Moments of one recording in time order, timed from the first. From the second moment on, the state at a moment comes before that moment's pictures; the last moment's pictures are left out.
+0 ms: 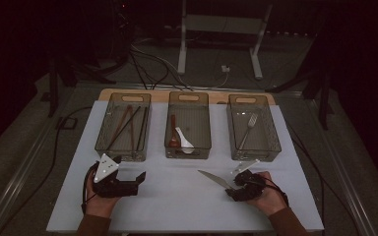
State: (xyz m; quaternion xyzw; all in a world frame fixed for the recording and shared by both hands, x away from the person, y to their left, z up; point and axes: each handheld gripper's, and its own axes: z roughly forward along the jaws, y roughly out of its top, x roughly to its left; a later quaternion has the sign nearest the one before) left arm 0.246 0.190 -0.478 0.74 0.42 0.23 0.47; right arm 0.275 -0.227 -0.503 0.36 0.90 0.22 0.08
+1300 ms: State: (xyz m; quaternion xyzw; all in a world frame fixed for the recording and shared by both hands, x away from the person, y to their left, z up) left arm 0.245 0.189 -0.478 0.74 0.42 0.23 0.47; right arm 0.269 -0.220 -0.502 0.33 0.92 0.21 0.09
